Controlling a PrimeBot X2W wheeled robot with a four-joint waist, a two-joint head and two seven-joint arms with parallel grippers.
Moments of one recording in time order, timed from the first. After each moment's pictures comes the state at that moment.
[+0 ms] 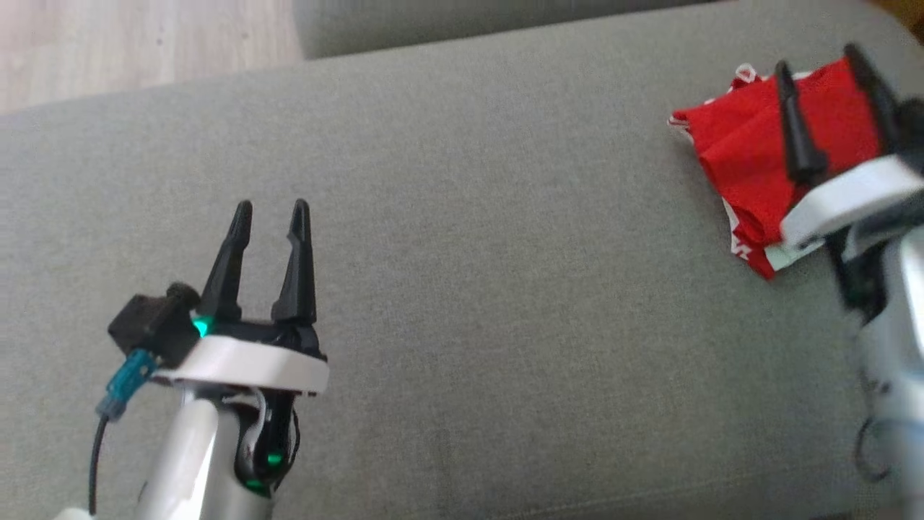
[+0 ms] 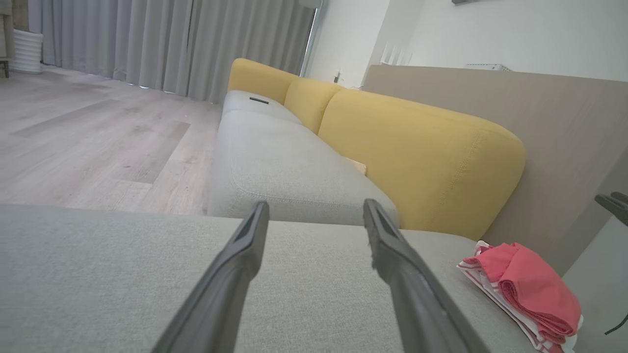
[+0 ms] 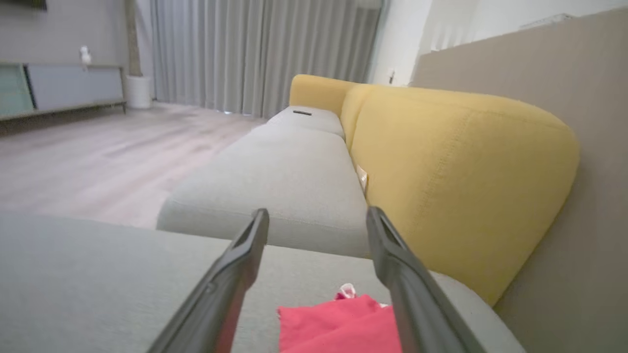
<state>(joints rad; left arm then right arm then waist) -0.18 0.04 -0.17 0.12 -0.35 -0.06 -0.26 -0.57 -0.32 0.14 0.43 0.17 0.13 -0.06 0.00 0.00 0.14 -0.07</state>
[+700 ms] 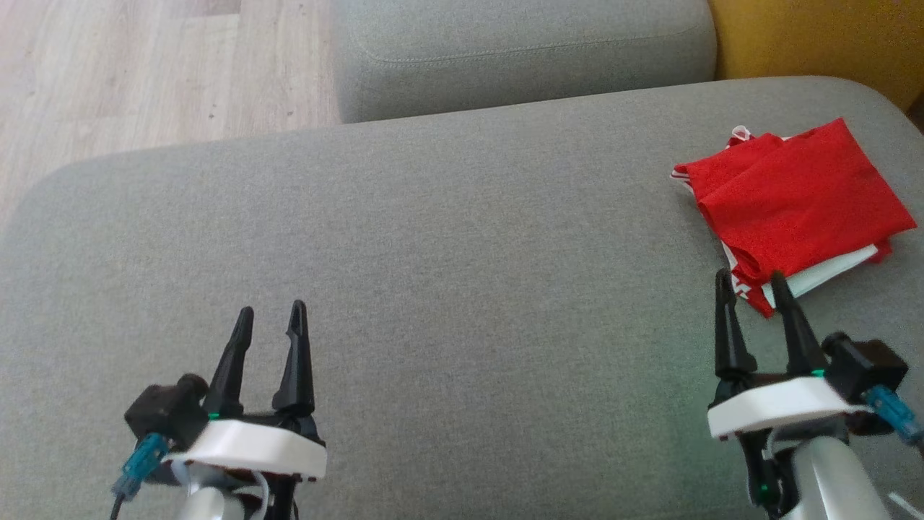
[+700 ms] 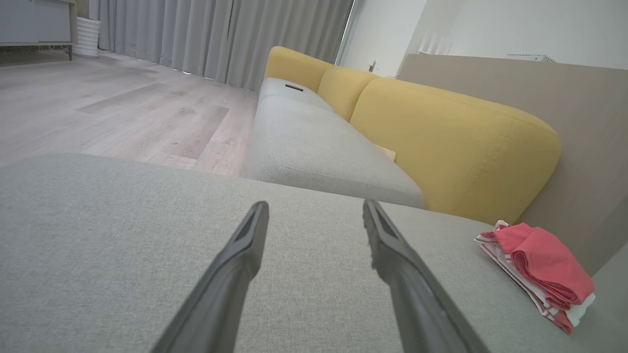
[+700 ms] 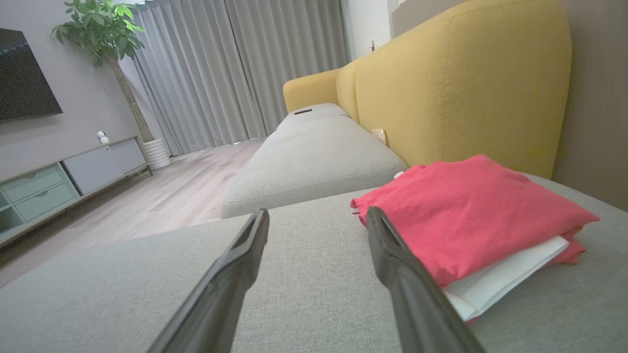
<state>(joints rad) 0.02 0.04 -0.17 0.12 -0.36 -0.01 -0.26 -0.11 -0.06 -0.01 0.32 0.22 0.13 -0.22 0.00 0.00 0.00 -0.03</state>
